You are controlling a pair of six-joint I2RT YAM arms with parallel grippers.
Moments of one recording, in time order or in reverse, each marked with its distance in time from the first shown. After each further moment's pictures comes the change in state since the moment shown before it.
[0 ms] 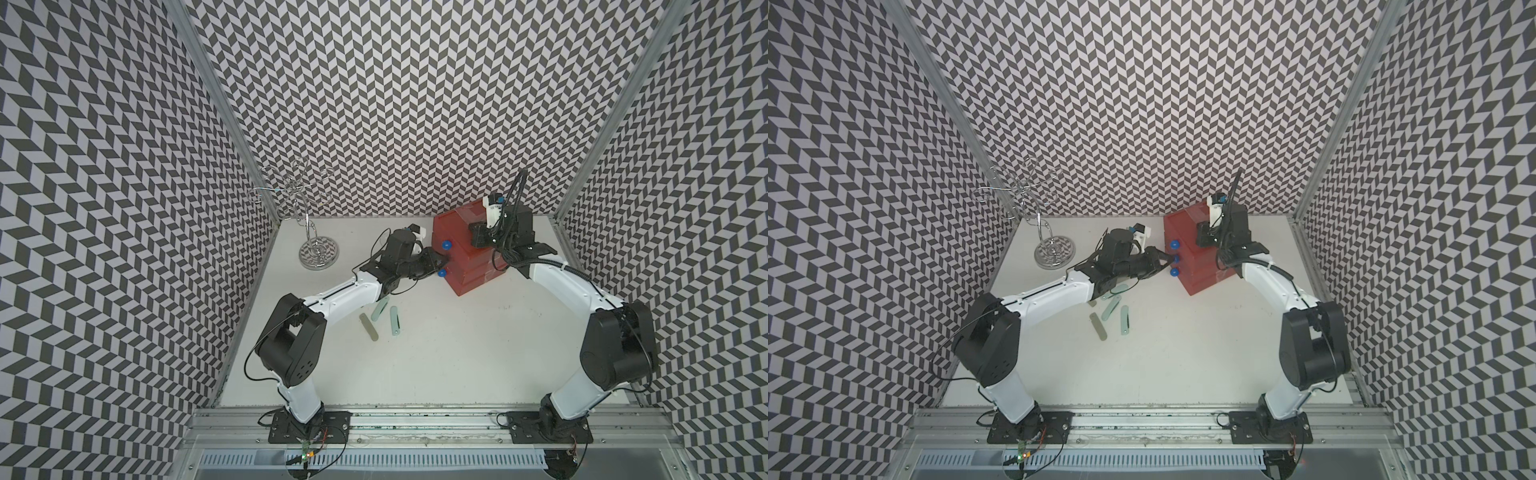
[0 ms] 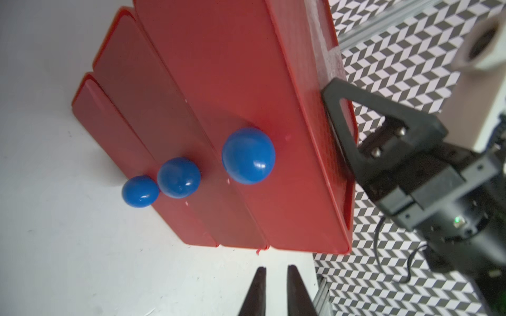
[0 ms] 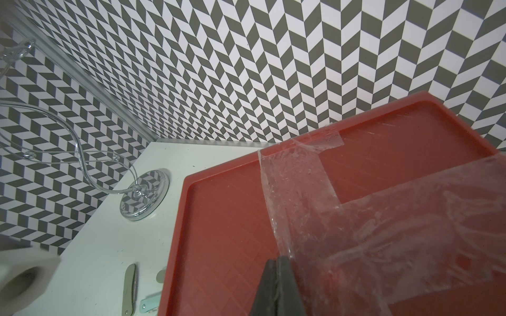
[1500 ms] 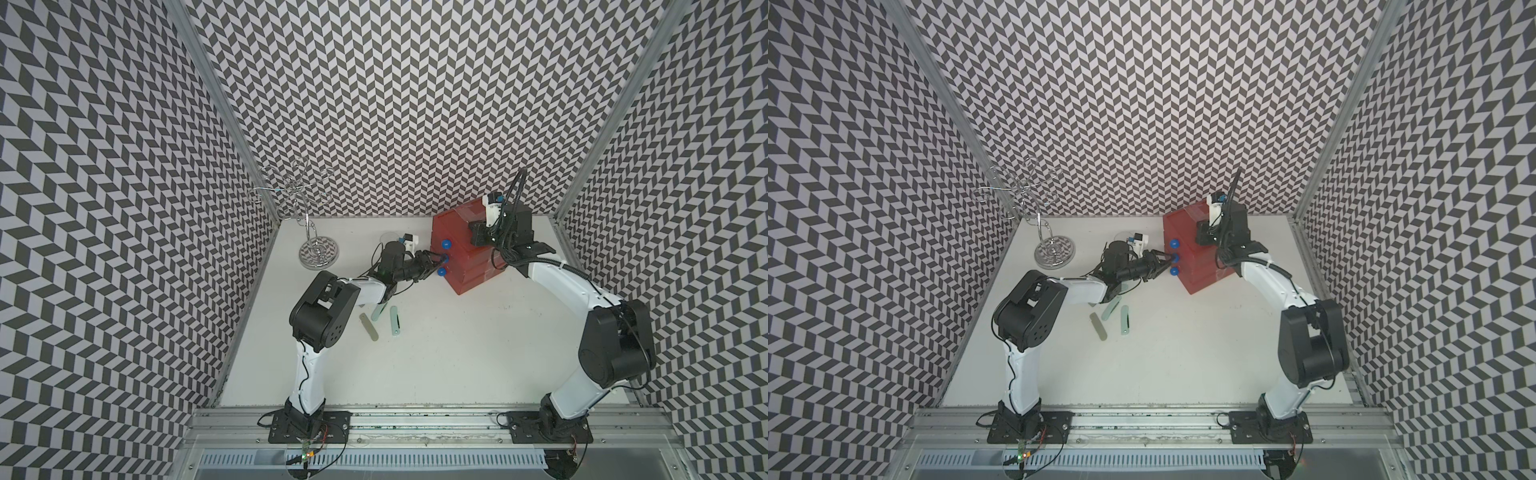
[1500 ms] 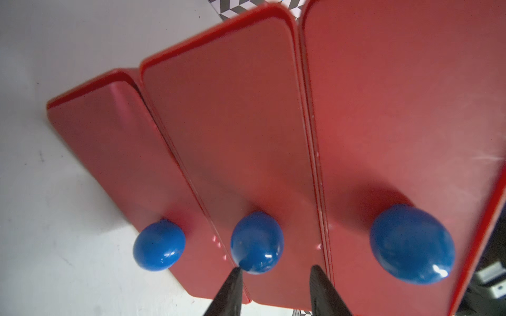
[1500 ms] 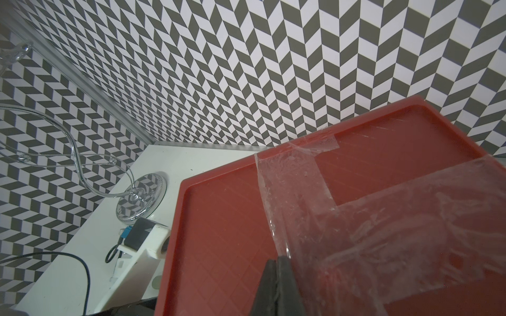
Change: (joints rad) left arm 0.092 0.360 -0.020 0.551 0.175 -0.241; right arm 0.000 0.019 0.010 0.021 0.008 -0.005
